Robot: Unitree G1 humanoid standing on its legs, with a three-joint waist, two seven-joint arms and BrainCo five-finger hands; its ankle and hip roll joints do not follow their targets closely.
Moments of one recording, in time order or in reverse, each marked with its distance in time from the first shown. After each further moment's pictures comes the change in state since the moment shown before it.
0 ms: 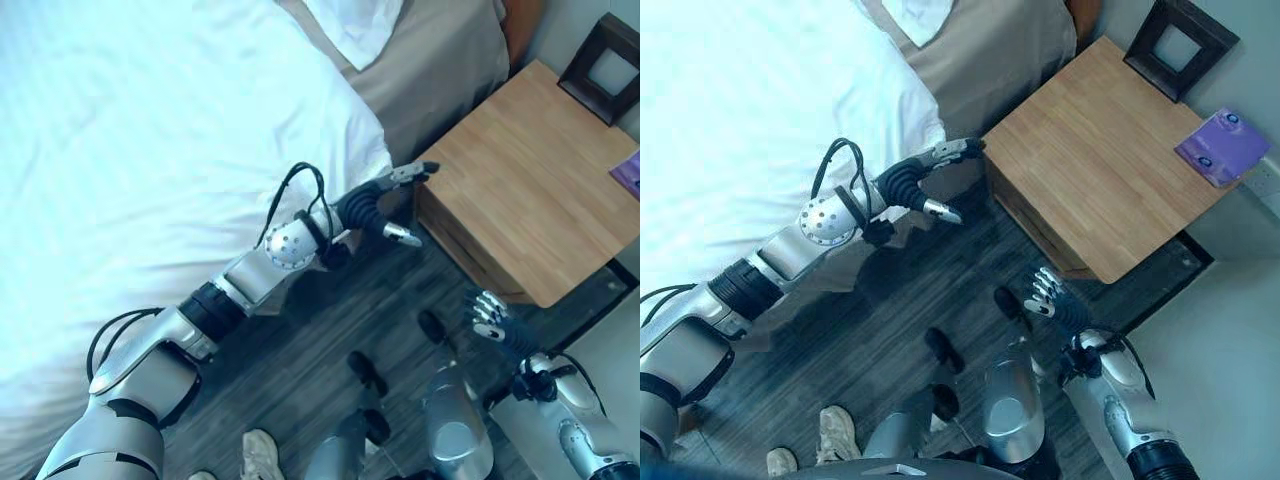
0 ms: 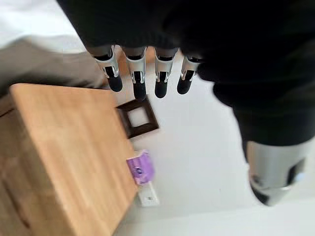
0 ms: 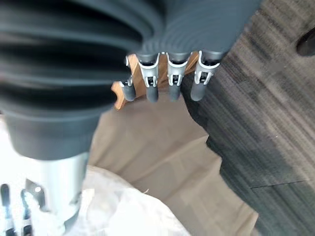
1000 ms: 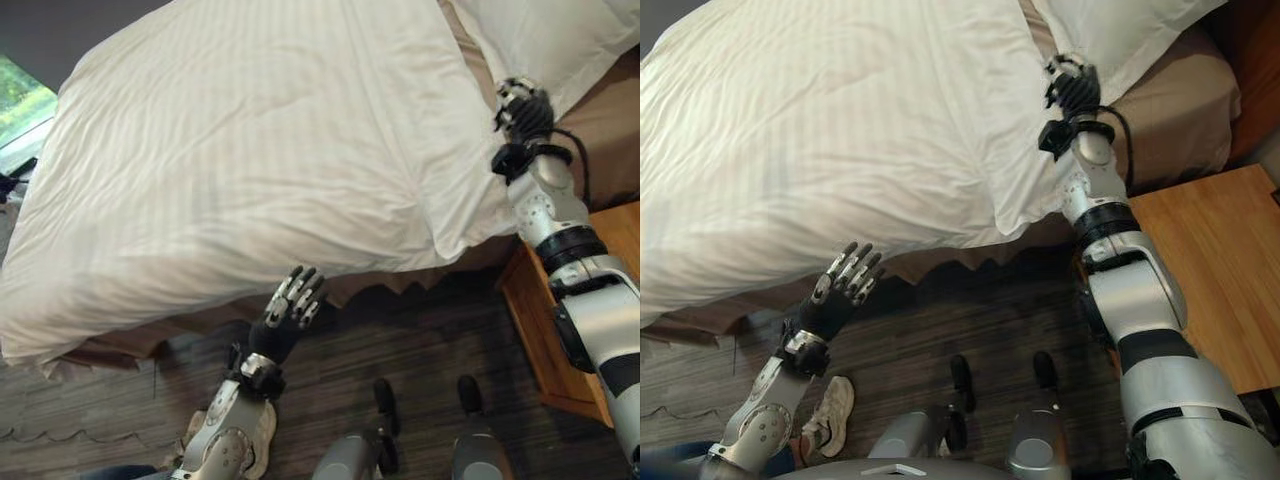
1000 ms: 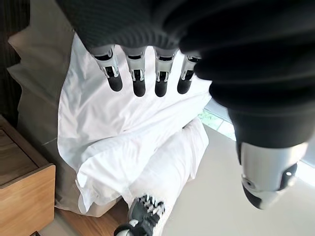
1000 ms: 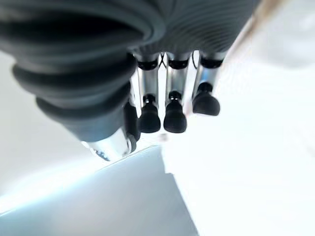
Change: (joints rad) left arm 0.974 -0.178 0.368 -0.165 -0.634 0.077 -0.062; right arm -1.331 0.132 0.161 0.977 0.138 0.010 -0.405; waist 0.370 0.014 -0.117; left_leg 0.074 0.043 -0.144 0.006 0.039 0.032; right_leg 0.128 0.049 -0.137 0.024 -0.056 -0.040
